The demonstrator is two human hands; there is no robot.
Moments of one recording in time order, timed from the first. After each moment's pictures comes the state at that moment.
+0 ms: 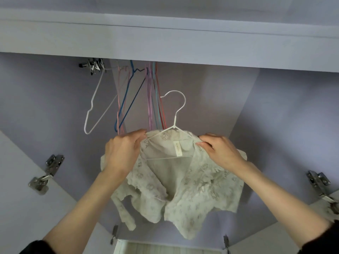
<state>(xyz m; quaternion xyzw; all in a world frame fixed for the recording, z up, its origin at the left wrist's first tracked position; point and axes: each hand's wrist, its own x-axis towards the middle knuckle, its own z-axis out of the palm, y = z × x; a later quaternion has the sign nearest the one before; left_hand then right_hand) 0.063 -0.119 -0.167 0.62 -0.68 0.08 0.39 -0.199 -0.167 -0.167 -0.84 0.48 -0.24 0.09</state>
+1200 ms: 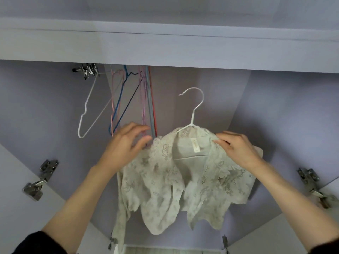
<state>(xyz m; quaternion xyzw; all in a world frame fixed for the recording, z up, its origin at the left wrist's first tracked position) 0.068 -0.136 -0.158 0.55 -0.77 -0.05 0.33 -0.257 -0.171 -0.165 -0.82 0.48 -0.30 0.05</state>
